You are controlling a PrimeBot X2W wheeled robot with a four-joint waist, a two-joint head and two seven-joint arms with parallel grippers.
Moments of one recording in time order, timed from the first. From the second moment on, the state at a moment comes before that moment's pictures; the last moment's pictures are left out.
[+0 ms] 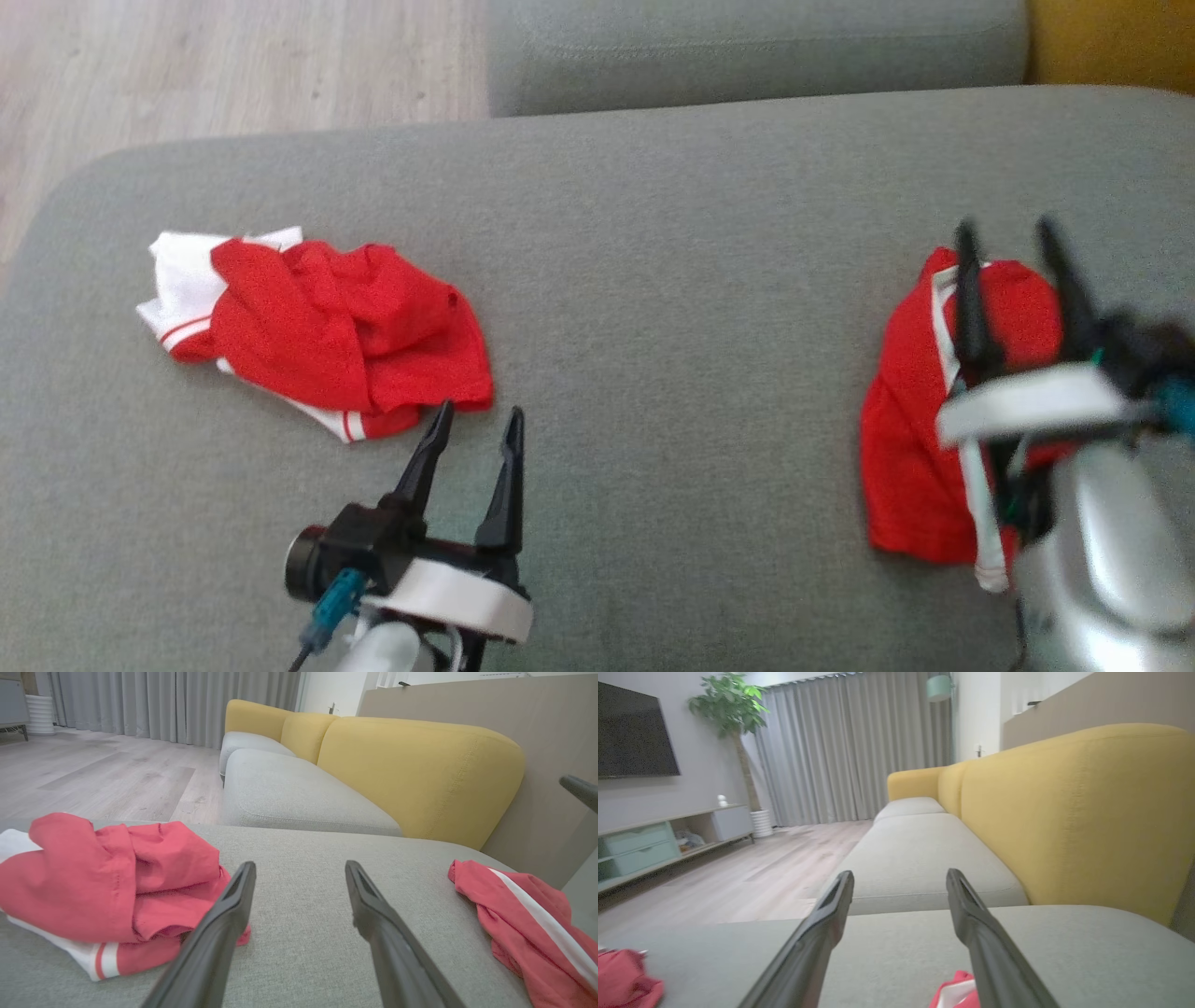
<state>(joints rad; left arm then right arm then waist) -0.13 0.16 -0.56 0.23 -0.48 0.10 -0.25 -0.26 -0.04 -0.05 0.28 0.11 0.13 -0.21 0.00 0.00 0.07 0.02</state>
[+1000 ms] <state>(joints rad) -0.18 0.06 -0.53 0.27 -0.45 0.00 -0.25 -0.75 -0.06 -0.72 1.04 -0.26 0.13 0.23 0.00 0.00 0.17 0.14</state>
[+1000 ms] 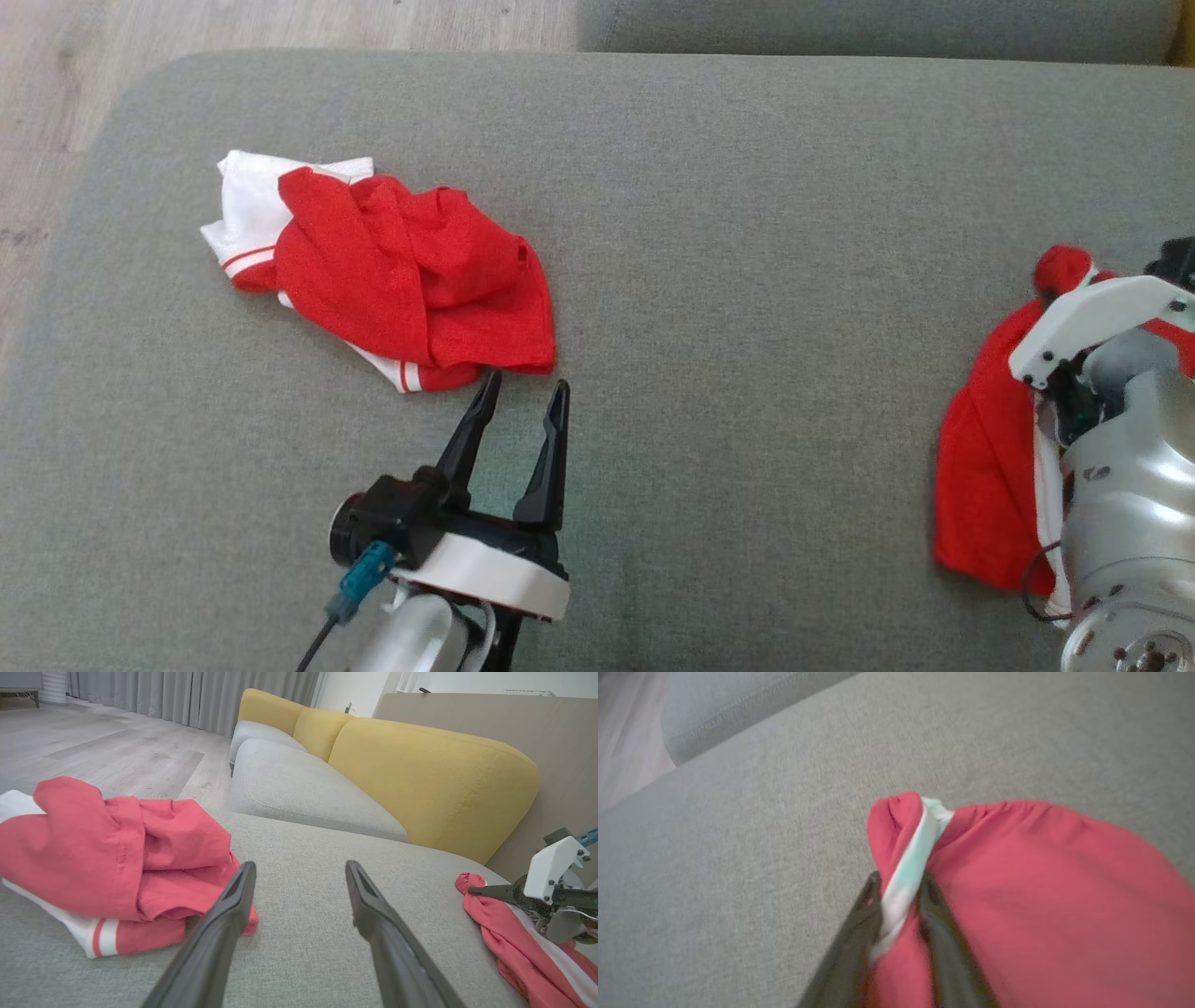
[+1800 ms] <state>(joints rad) -0.15 0.05 -0.53 0.28 -0.44 -0.01 -0.25 -0.83 -0.08 0.37 1.14 -0.16 0.13 -0.25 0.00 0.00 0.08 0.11</state>
